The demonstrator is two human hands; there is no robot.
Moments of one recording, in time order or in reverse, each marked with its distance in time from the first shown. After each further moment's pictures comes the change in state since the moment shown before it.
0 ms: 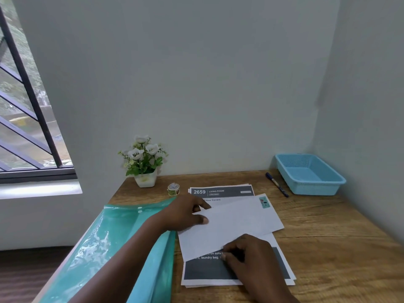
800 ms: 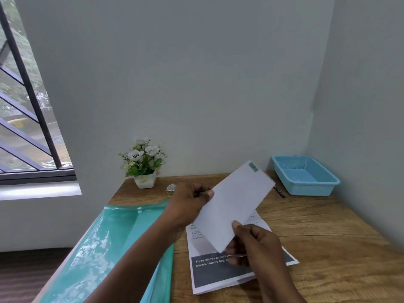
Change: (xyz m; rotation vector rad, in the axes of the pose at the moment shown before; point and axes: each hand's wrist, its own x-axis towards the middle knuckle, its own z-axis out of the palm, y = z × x) left_hand -0.042 0.075 -0.010 -0.741 0.306 -0.118; right_hand -0.005 -0.037 -0.029 0.863 0.080 0.481
